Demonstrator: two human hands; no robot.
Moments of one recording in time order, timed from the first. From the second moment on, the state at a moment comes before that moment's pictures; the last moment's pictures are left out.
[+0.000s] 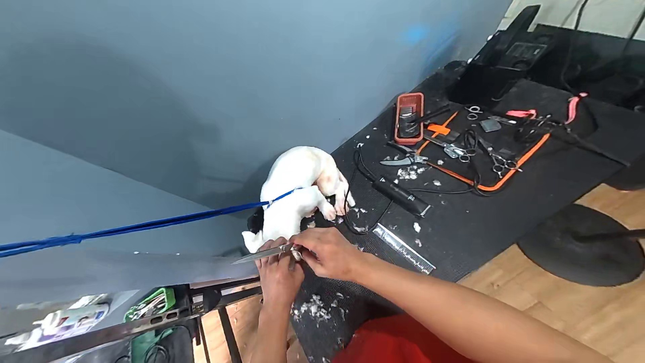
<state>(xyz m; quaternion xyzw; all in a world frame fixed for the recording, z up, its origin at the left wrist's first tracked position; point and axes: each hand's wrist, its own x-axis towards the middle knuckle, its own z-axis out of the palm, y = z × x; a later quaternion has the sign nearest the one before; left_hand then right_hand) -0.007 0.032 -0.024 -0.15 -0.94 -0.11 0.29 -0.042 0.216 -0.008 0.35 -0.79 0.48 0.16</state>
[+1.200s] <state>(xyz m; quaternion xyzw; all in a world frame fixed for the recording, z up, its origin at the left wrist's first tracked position) -0.013 0.038 0.033 -0.01 -0.89 -0.43 0.11 0.031 0.186 -0.123 0.26 -0.64 0.72 -0.09</state>
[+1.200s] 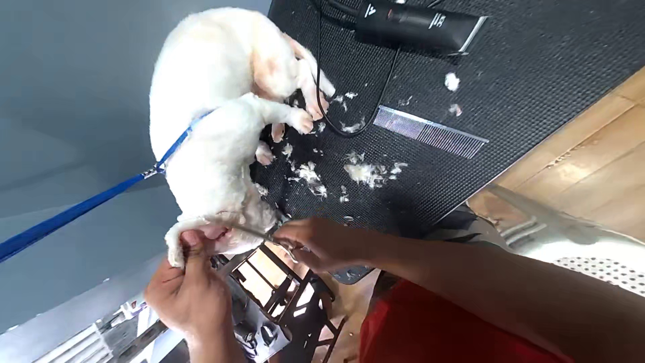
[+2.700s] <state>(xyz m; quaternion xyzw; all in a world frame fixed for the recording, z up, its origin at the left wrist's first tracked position) -0.031 0.014 0.045 -0.01 -0.87 -0.49 0.06 -0.038 0.230 -0.137 0.40 -0.68 0.61 -0.06</state>
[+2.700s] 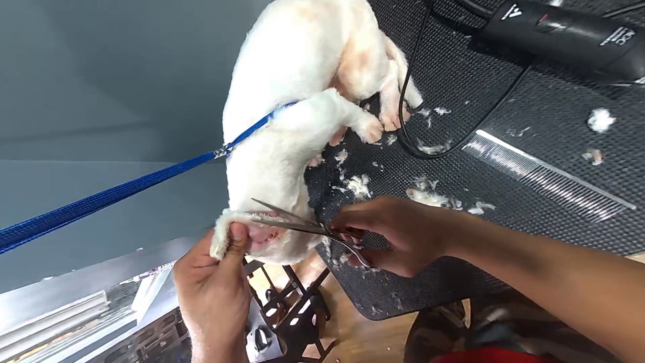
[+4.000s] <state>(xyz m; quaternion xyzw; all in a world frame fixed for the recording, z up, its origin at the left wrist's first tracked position) -0.031 0.021 0.048 0.00 -0.84 -0.54 0.01 -0.050 0.230 -0.133 0.41 -0.61 0.67 -0.10</state>
